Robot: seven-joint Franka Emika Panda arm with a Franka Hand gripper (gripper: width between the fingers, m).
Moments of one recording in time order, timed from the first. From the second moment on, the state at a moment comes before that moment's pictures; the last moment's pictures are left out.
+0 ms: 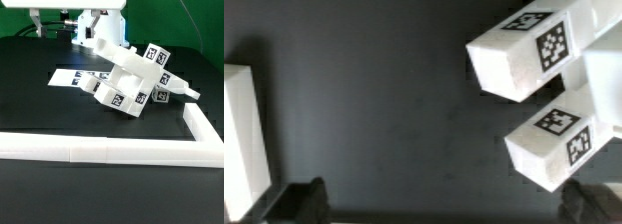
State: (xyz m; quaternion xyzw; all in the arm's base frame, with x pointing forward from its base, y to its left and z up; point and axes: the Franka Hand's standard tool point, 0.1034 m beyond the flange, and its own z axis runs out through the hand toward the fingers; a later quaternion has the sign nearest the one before) arm 0.492 -0.077 0.132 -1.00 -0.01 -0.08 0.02
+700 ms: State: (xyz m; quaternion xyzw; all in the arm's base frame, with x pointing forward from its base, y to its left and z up) arm 0.476 -0.054 0.128 -1.00 -0.01 -0.07 0.02
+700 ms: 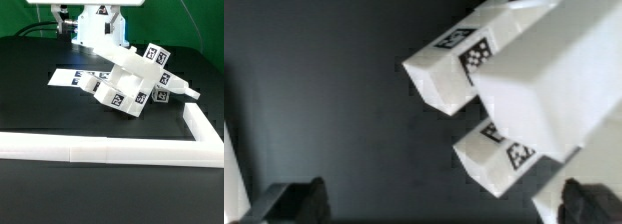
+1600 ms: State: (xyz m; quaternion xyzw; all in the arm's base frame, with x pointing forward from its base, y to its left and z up) arm 0.483 -0.060 0.131 -1.00 0.01 -0.08 0.01
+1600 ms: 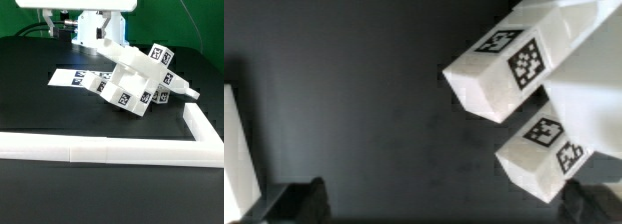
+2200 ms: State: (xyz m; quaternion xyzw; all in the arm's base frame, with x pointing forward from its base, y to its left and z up) arm 0.476 -0.044 0.137 -1.00 0.05 -0.08 0.03
